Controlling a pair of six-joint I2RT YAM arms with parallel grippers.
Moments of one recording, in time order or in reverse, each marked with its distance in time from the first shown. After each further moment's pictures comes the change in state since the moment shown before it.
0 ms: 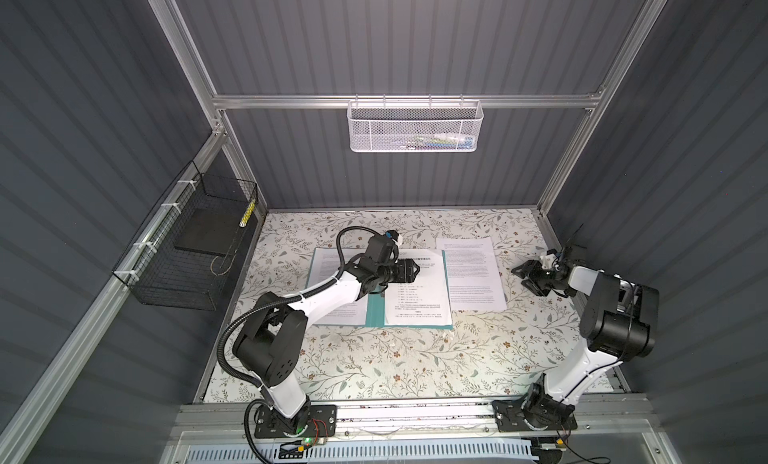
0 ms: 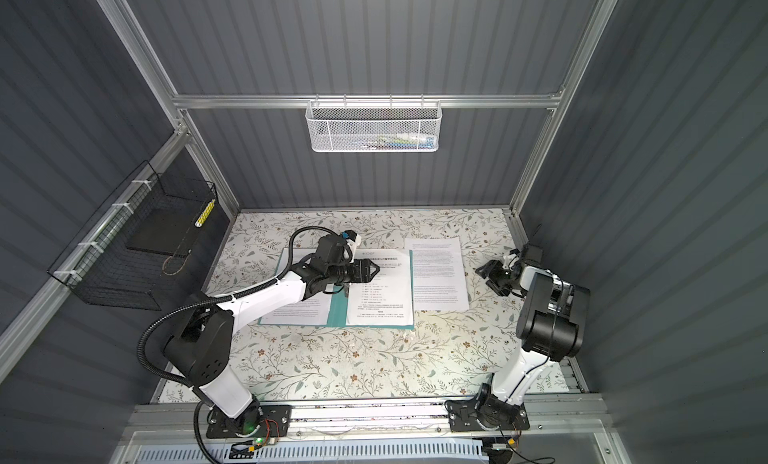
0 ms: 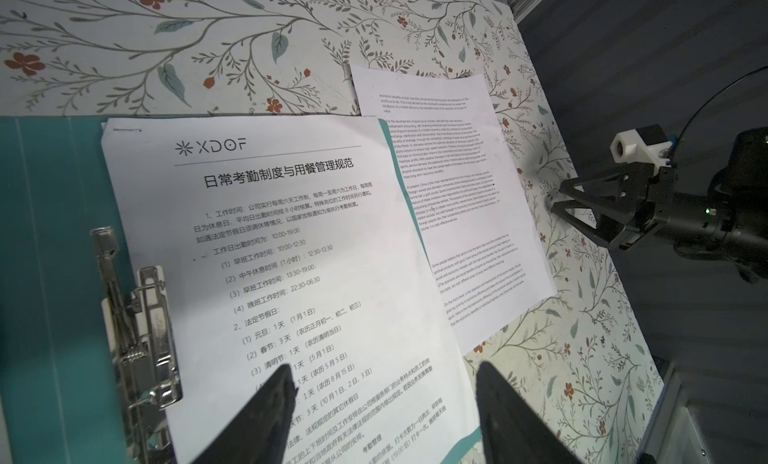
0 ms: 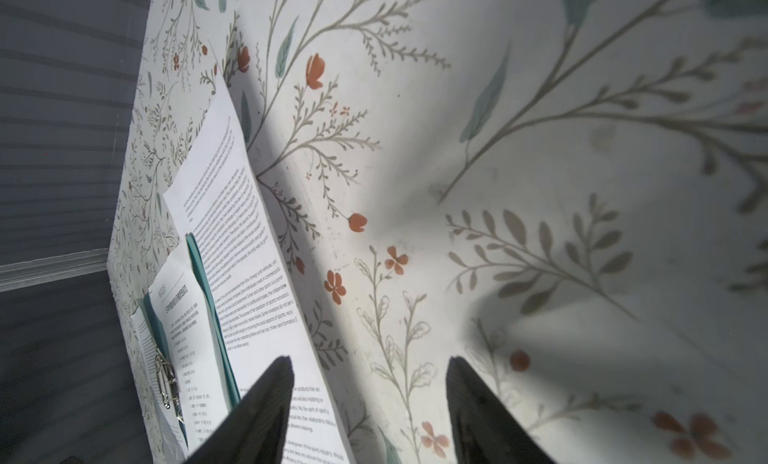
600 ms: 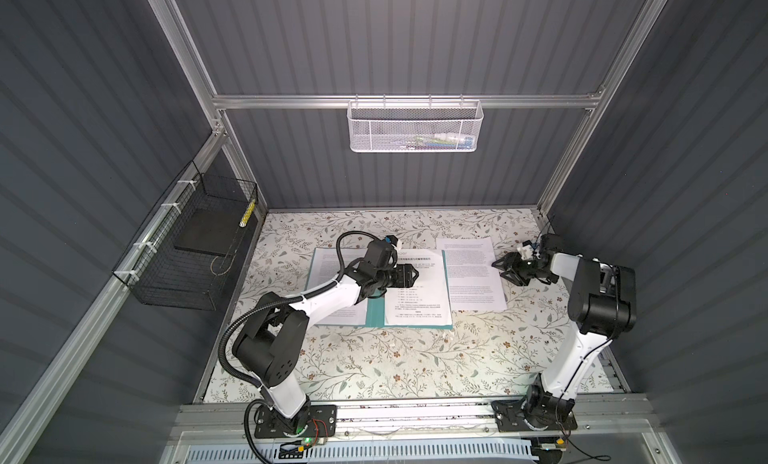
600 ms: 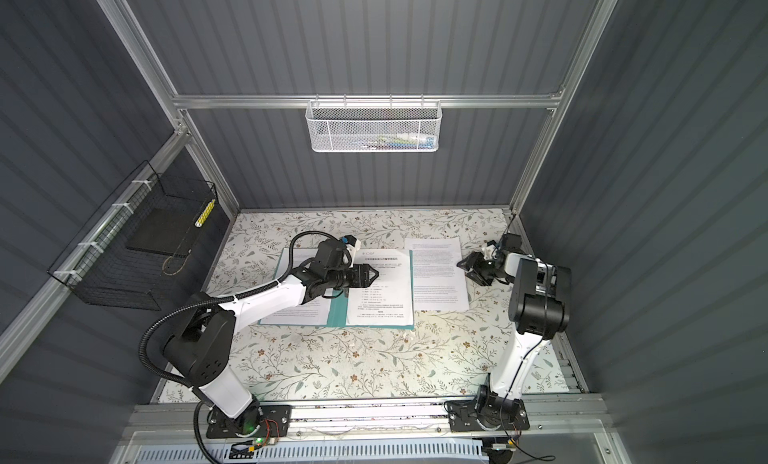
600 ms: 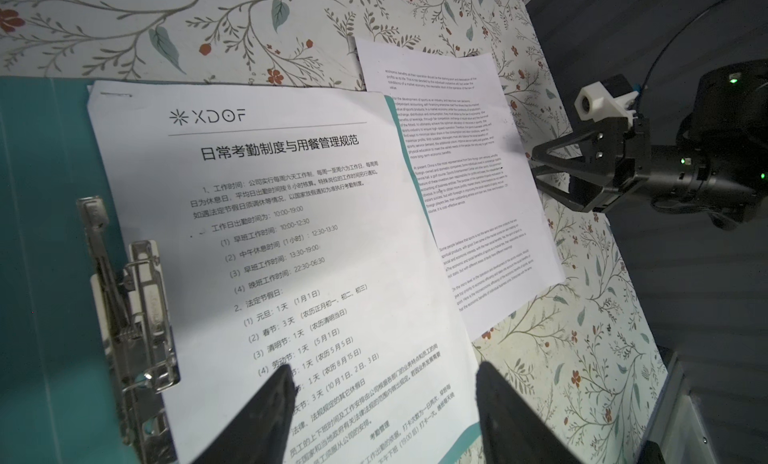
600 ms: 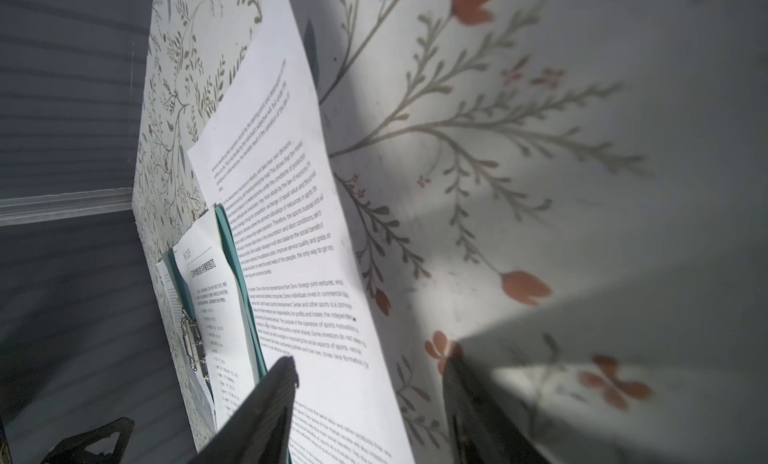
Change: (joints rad) left arm 0.000 -0.005 -0.057 0.026 0.015 -0.001; right arm 0.154 0.183 0.203 -0.081 -0.069 -0.003
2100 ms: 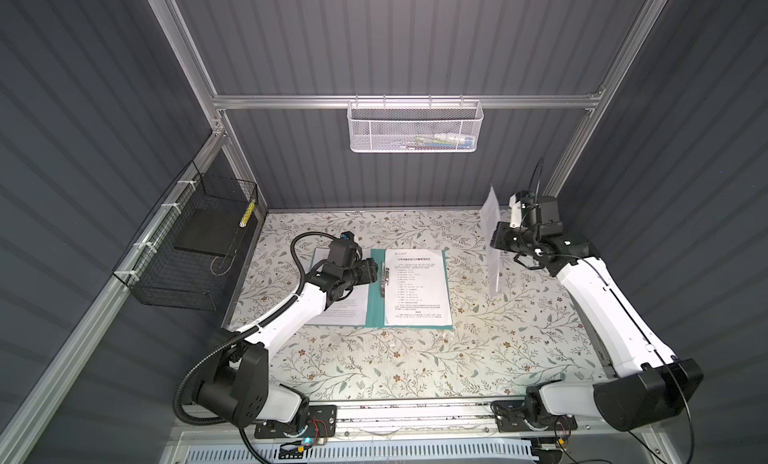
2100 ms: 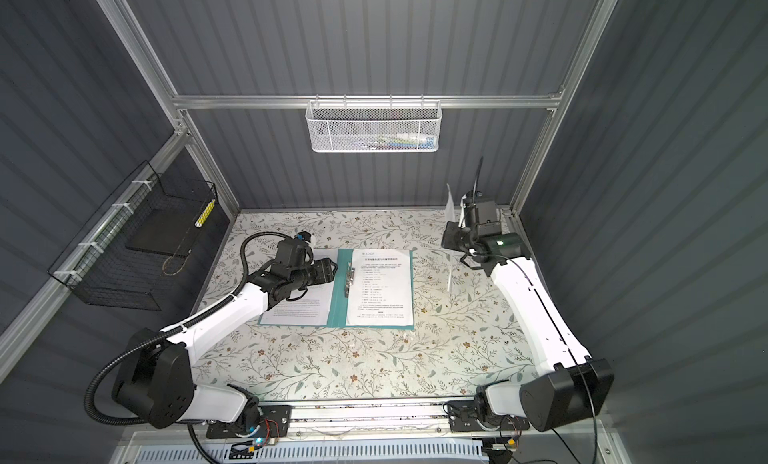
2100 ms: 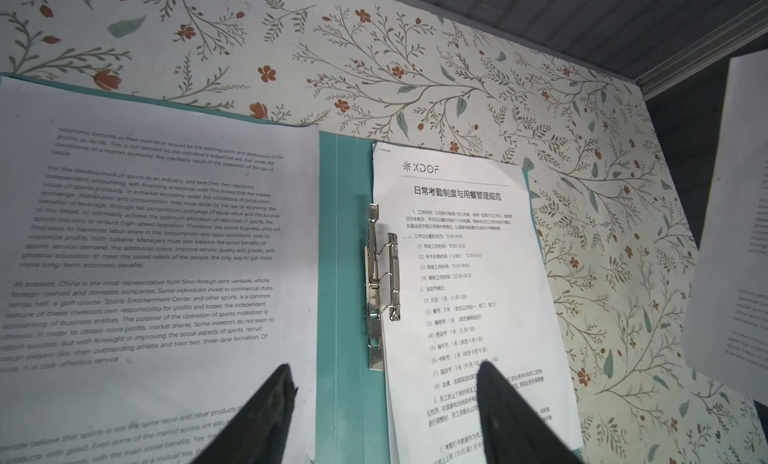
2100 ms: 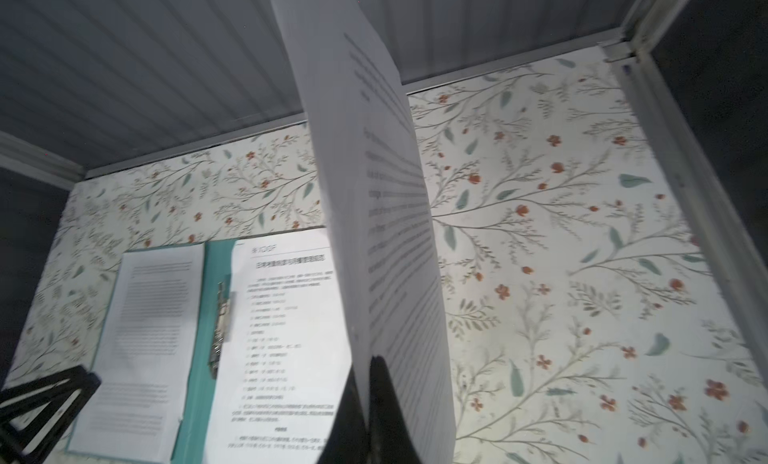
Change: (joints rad) left arm 0.176 -0.281 -0.109 -0.185 -0.205 0.024; right arm 0.531 -0.637 0.201 -0.373 0.688 0.042
